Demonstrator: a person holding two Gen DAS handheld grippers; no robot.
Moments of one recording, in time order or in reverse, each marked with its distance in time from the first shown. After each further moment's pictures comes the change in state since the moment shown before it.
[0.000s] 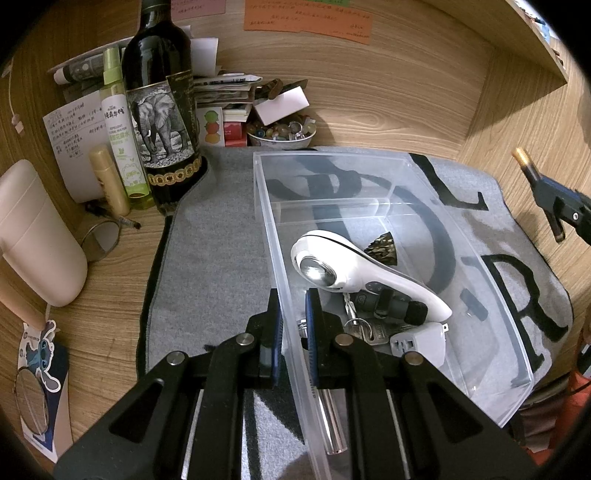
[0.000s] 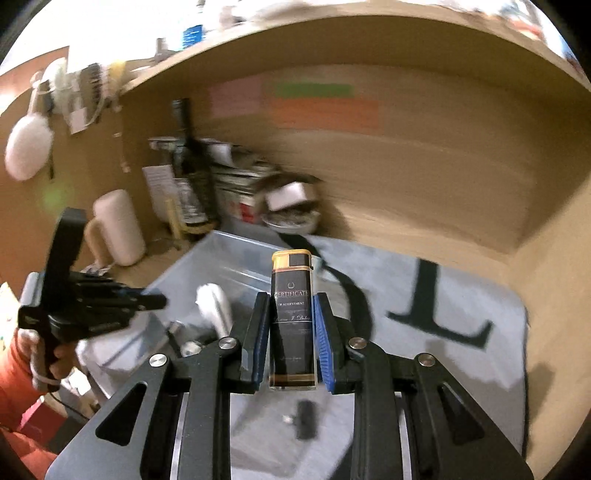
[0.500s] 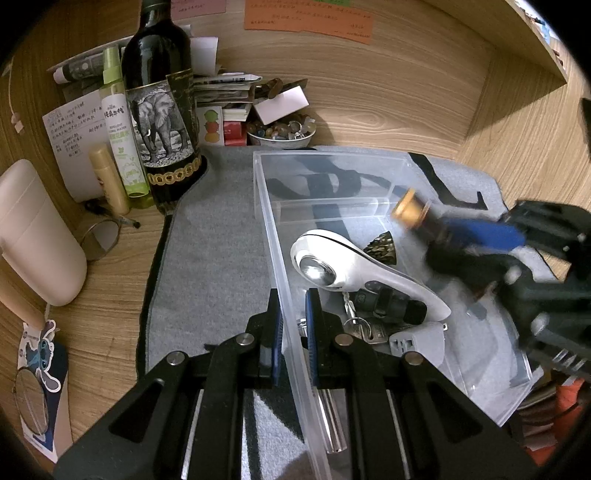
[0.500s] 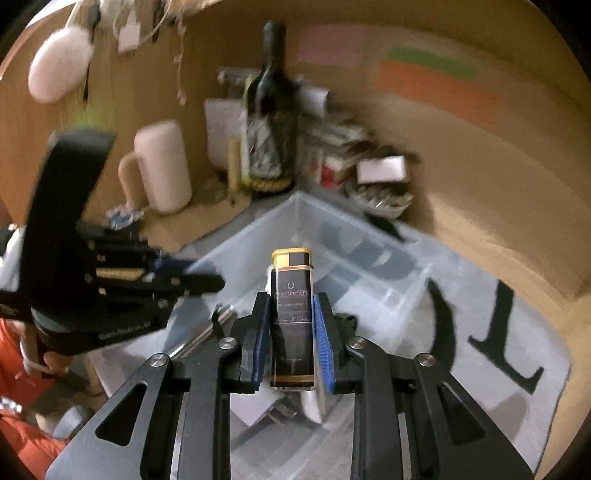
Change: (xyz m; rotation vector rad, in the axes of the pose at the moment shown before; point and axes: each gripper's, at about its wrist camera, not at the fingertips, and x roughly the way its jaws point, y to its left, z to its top) left arm 0.000 0.000 -0.003 0.005 0.001 0.002; right arm 0.073 0.063 -0.001 -0.205 0.201 0.147
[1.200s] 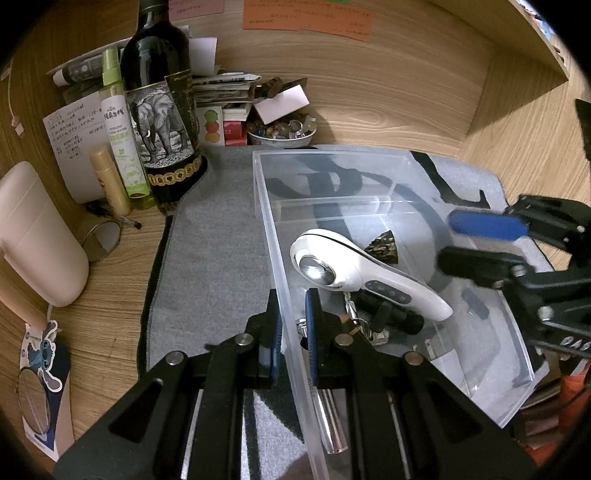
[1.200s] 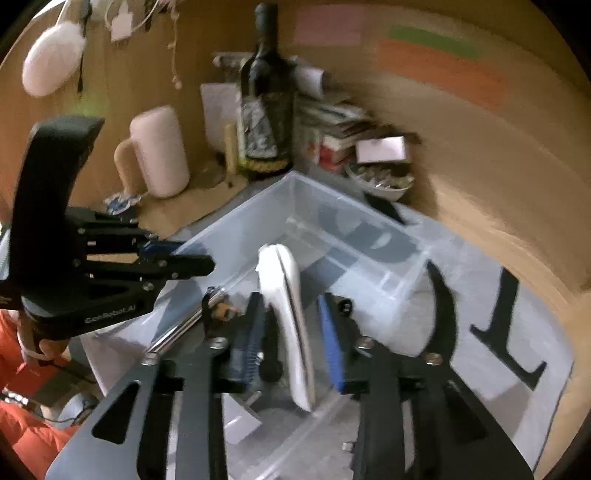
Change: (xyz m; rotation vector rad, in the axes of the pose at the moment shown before) left arm -0.001 -0.002 -0.001 0.007 0.005 0.007; right arm -0.016 -0.017 -0.003 0.057 -0.004 -0.026
